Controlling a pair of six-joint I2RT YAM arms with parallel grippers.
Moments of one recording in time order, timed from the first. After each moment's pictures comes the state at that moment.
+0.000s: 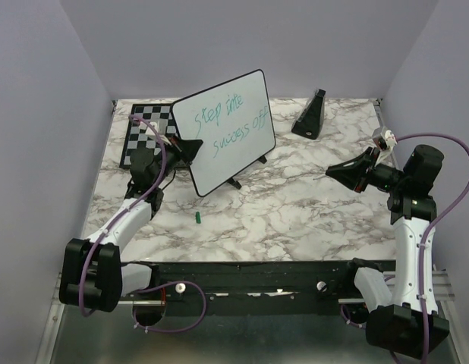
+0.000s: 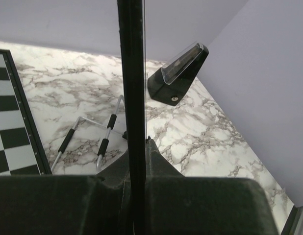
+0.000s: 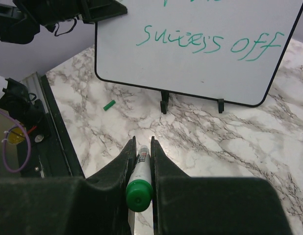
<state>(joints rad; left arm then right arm) -0.17 1.22 0.64 0.68 0.40 -0.59 -0.30 0.86 0.88 -0.32 -1.32 -0.09</state>
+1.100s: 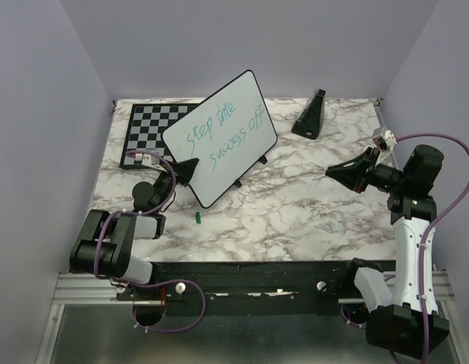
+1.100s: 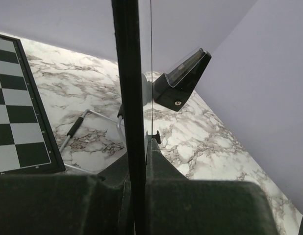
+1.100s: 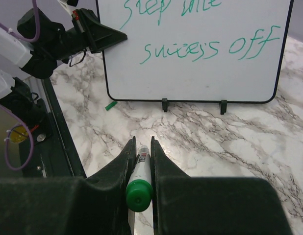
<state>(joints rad) -0.14 1.43 0.28 1.38 0.38 -0.66 -0.30 0.86 0.88 -0.32 -1.33 -0.09</state>
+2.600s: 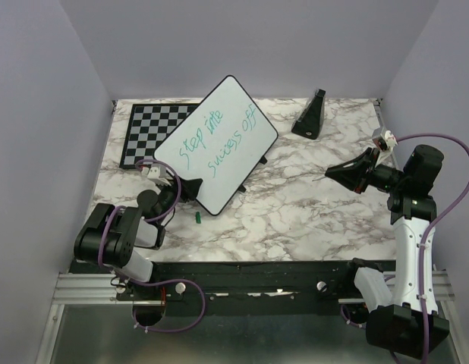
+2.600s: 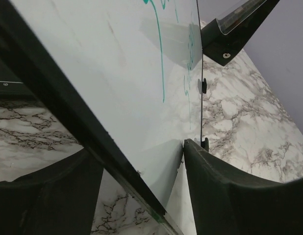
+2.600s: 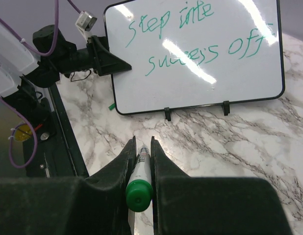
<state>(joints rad) -0.14 1.53 0.14 1.36 0.32 -0.56 -0.30 0.86 0.88 -0.32 -1.35 -0.09</state>
